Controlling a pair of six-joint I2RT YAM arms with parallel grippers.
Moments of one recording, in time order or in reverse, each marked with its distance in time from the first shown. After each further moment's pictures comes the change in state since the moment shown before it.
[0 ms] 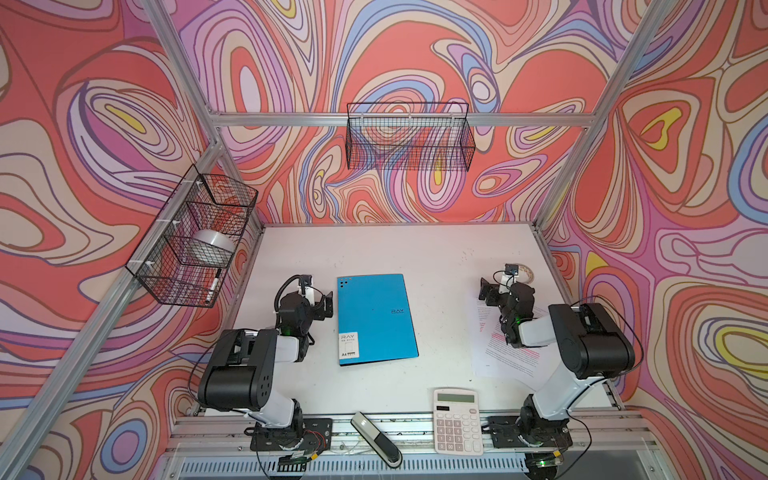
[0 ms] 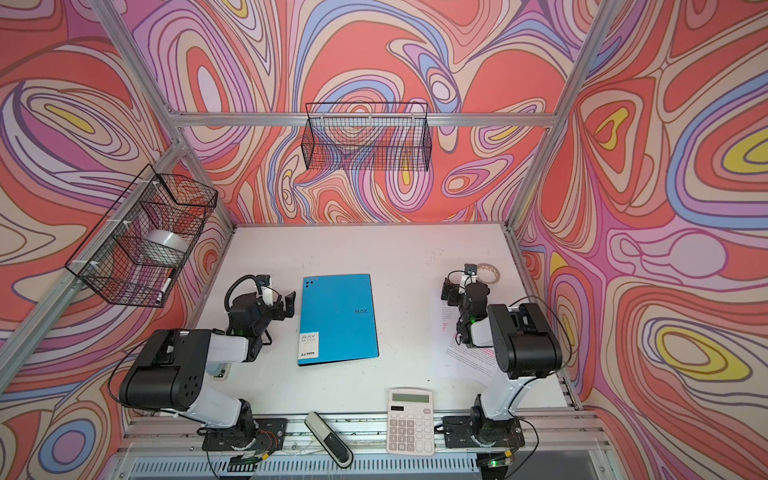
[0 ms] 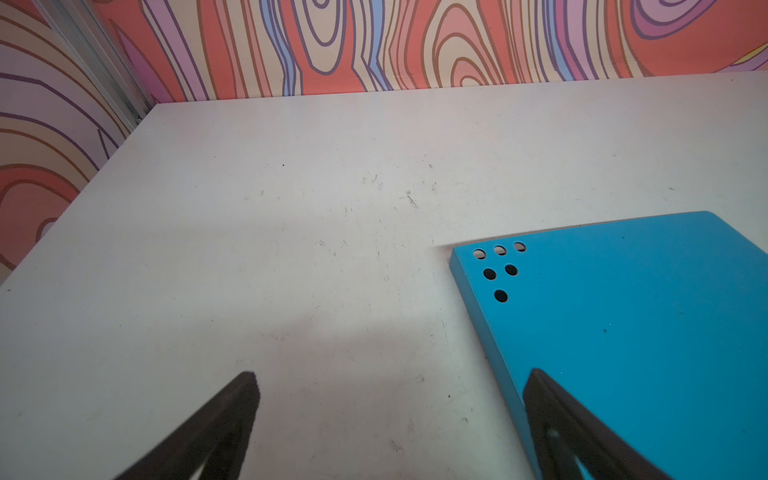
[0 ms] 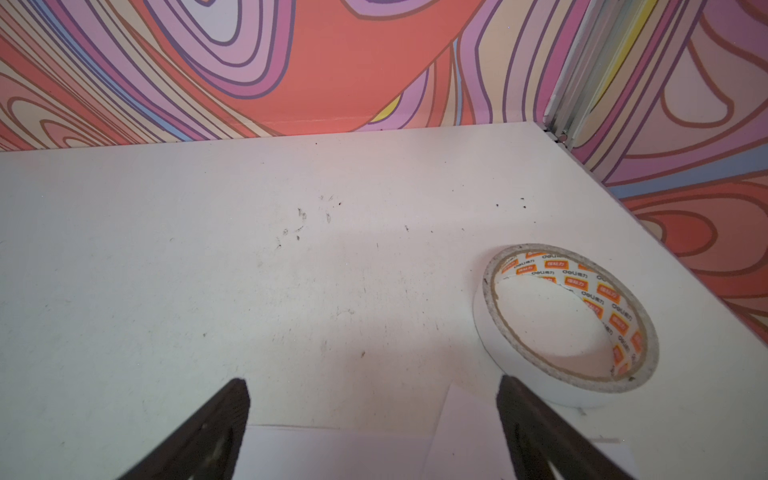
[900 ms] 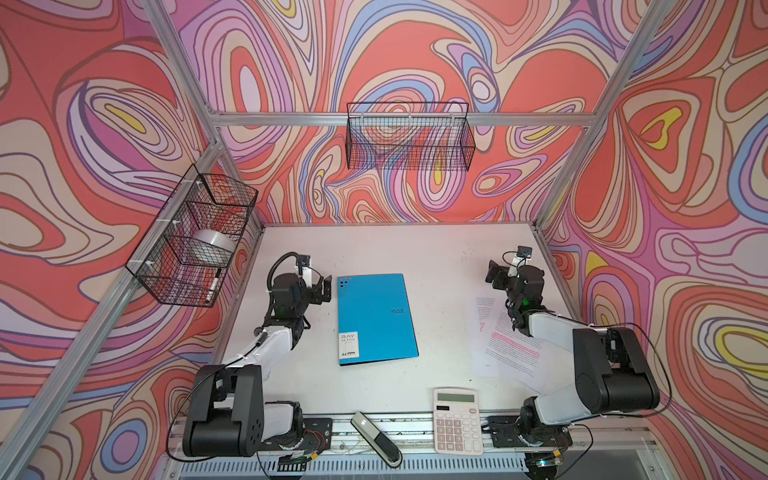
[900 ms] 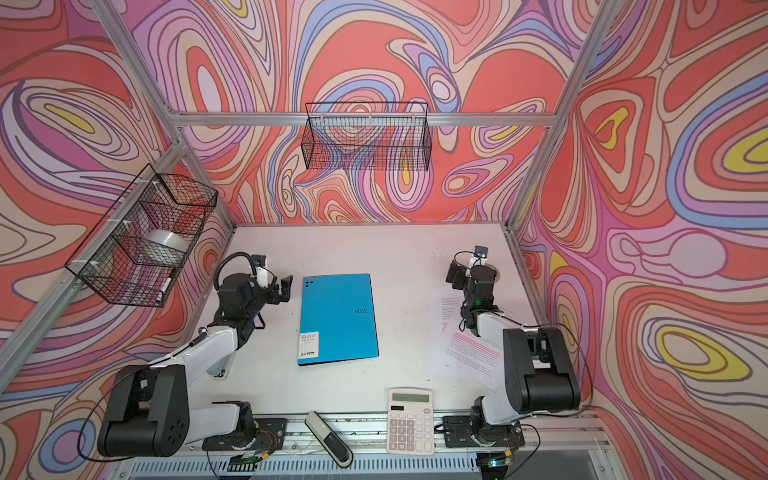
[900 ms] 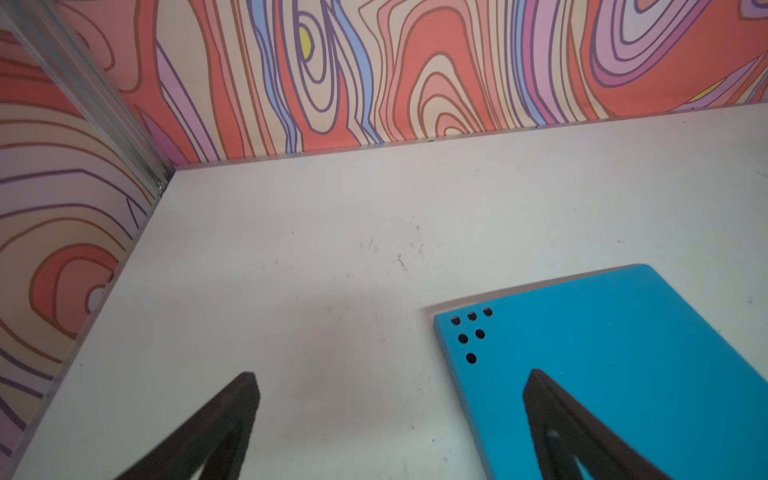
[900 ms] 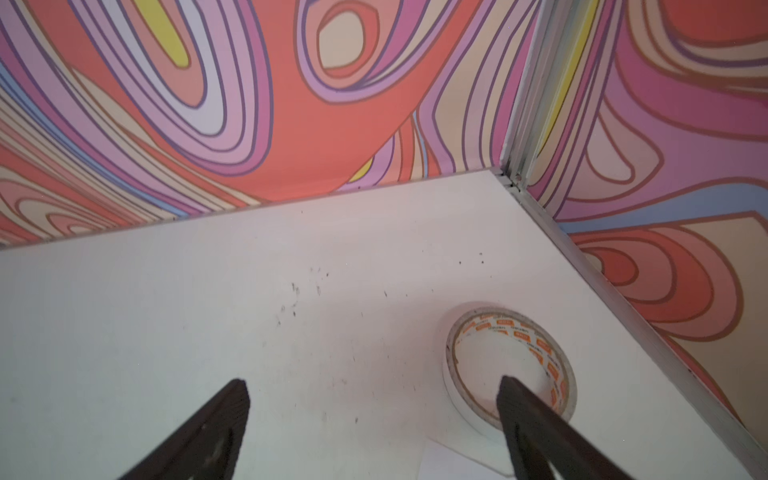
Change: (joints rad) left arm -0.015 -0.246 0.301 -0.570 0.012 0.046; right arm 0.000 -0.260 0.189 -0.438 0.082 0.122
